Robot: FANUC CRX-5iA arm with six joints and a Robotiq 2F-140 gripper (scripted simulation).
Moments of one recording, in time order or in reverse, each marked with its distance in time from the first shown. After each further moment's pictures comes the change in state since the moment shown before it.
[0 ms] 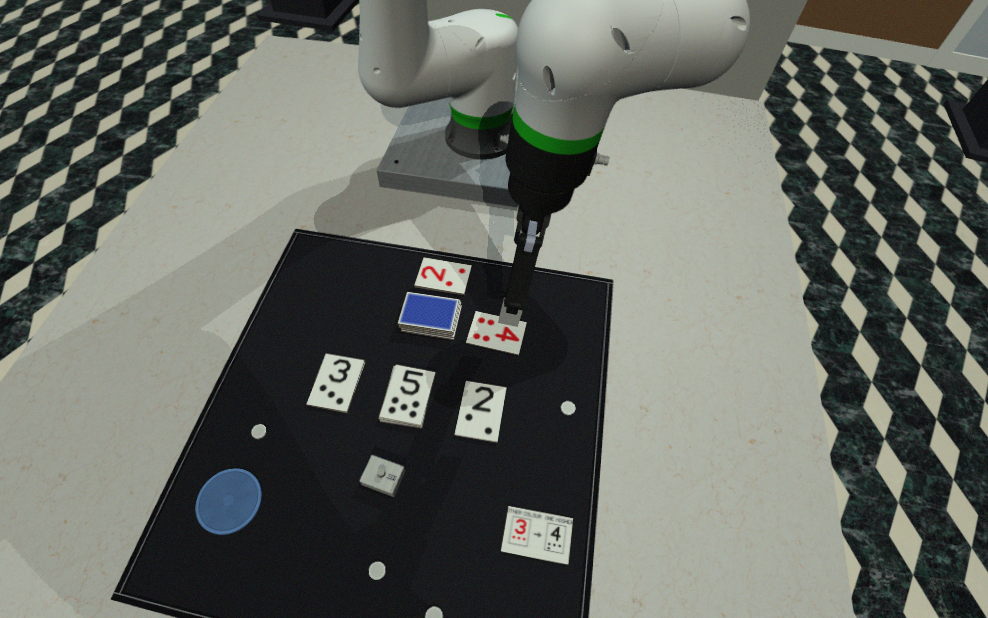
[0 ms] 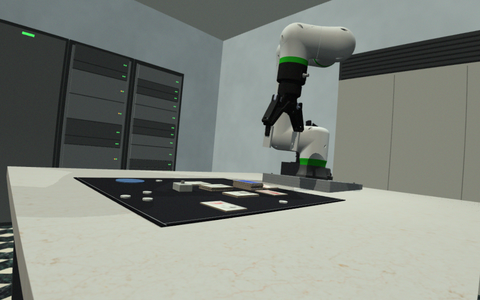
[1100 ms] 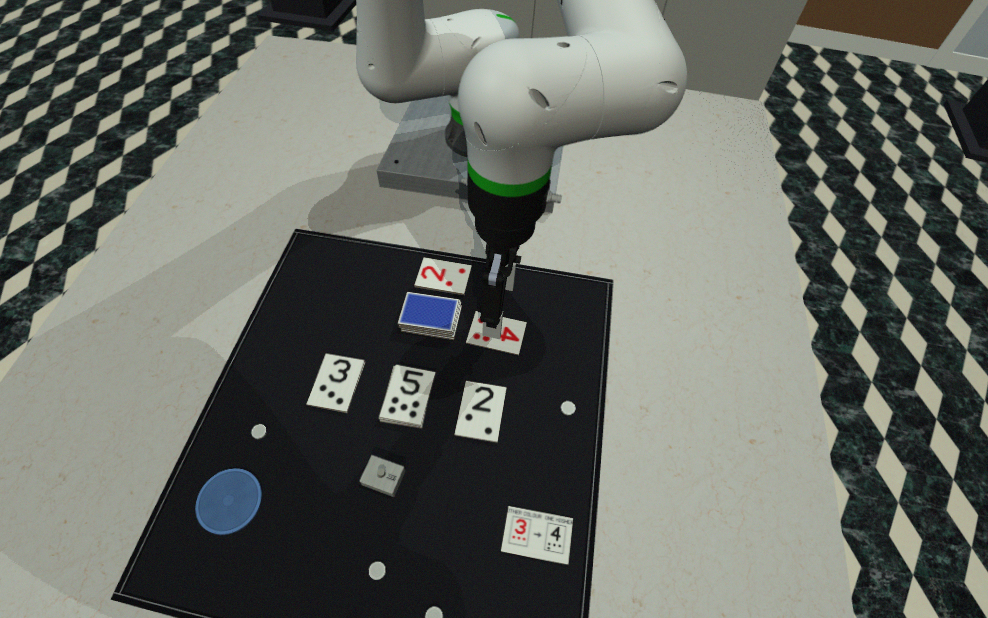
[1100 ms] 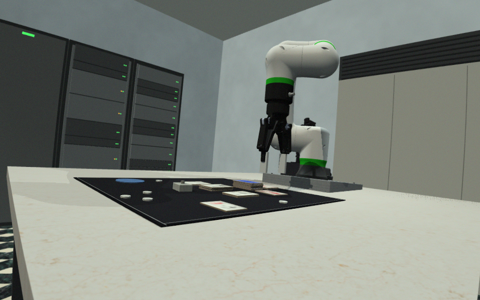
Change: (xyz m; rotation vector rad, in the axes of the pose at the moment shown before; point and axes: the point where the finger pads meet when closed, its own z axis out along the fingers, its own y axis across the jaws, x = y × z) arm 0.016 -0.005 0.065 0.000 -0.088 0.065
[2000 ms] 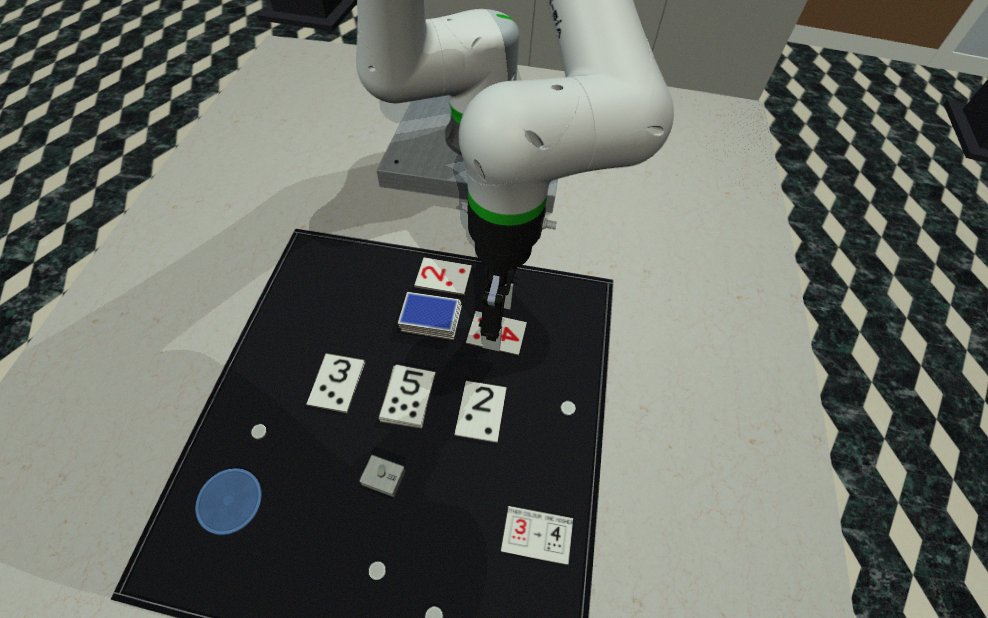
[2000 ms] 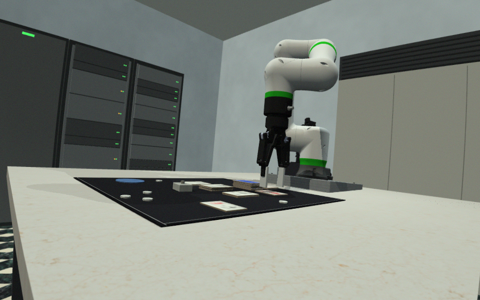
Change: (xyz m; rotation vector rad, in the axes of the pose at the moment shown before) arm 0.000 0.000 0.044 -0.001 0.000 0.000
